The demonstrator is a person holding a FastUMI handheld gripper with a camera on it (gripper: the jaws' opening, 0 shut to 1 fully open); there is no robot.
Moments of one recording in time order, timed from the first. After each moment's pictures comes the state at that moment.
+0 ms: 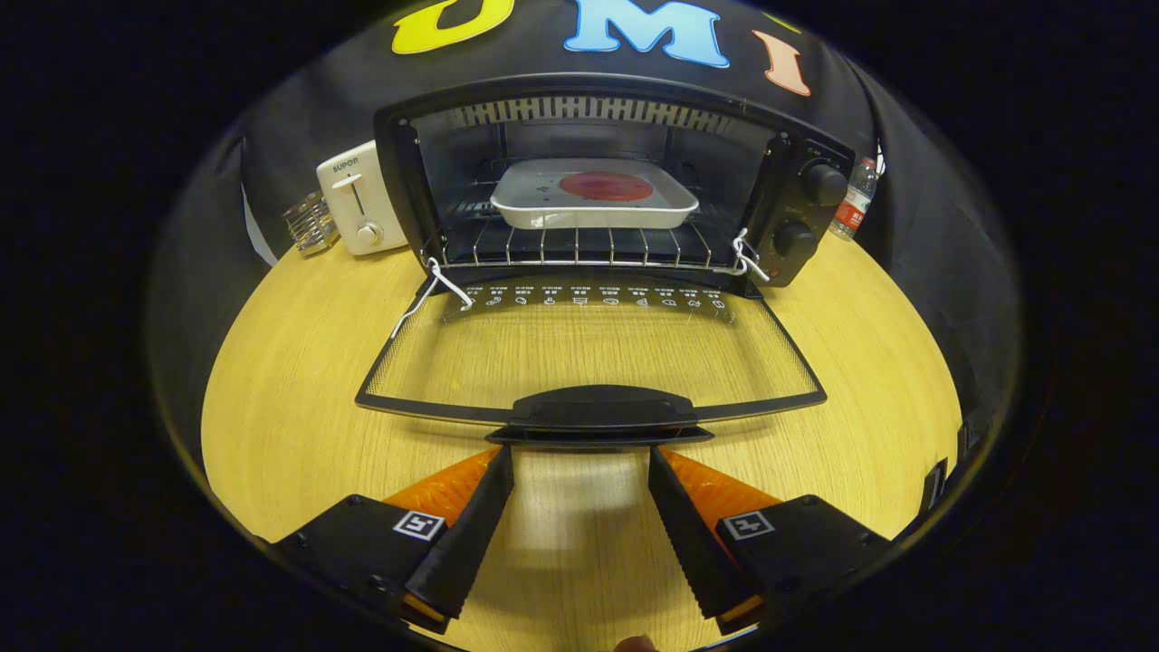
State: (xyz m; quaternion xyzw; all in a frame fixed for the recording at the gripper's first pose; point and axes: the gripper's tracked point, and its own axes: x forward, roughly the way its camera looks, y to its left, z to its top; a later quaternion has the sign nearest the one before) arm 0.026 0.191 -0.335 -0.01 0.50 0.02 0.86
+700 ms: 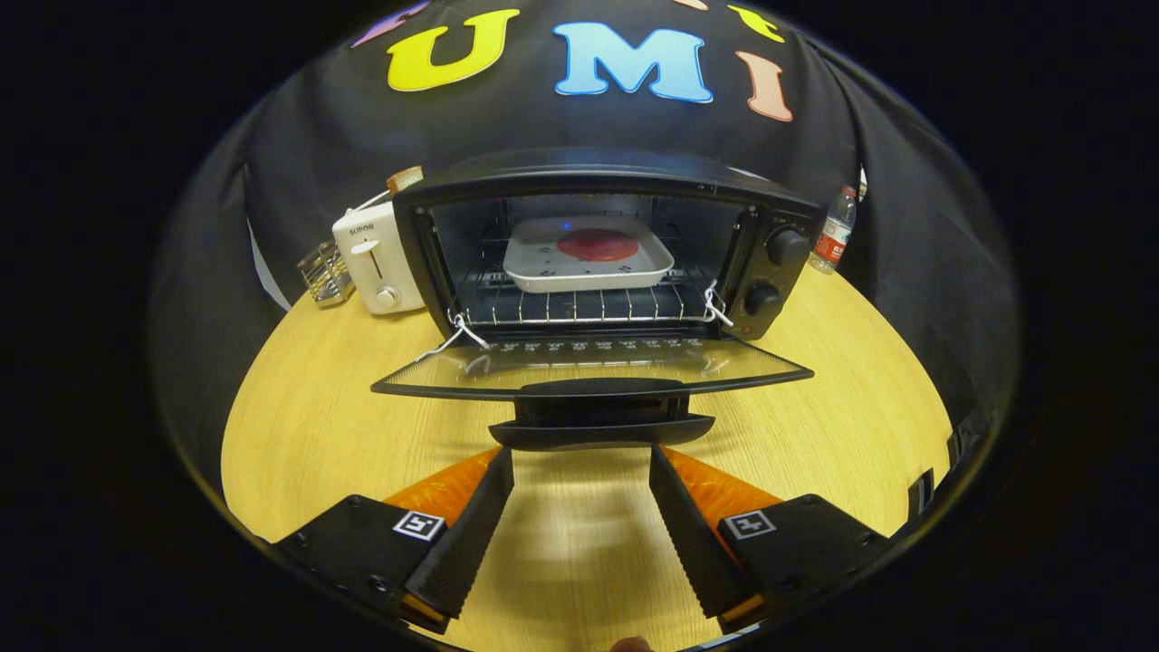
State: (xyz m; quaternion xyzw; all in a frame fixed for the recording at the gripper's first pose) arm 0.032 0.193 -0.289 0.01 0.44 0.02 0.90
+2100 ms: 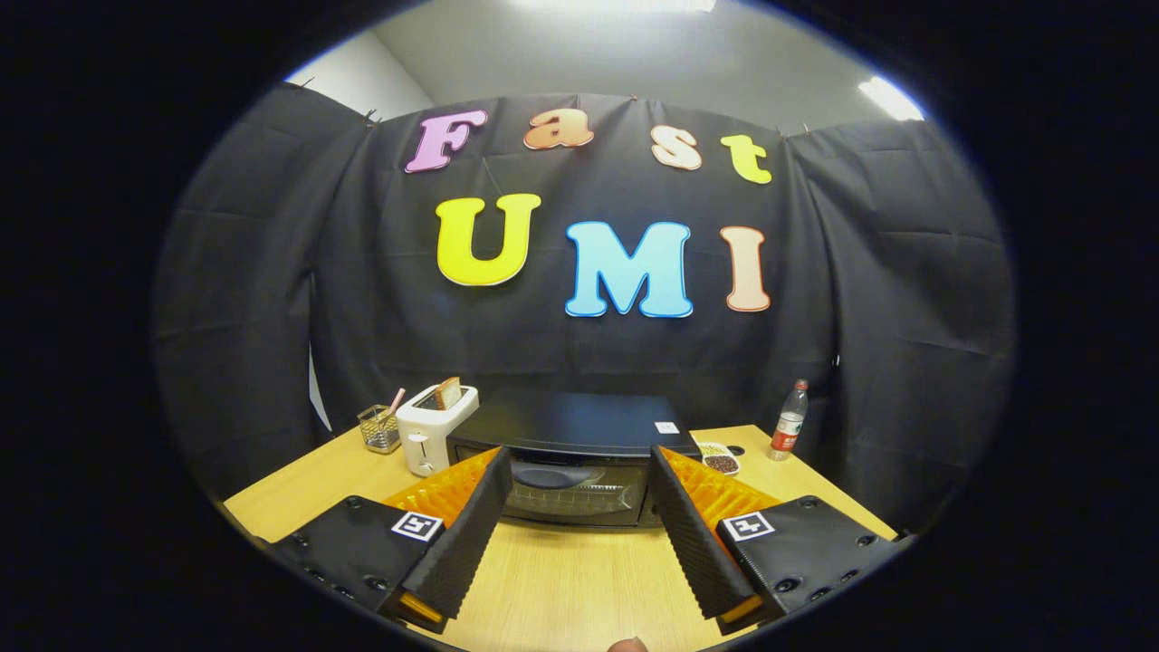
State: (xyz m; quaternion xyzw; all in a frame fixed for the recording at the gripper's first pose) arm -0.006 0.106 -0.065 0.00 0.12 0.06 0.99
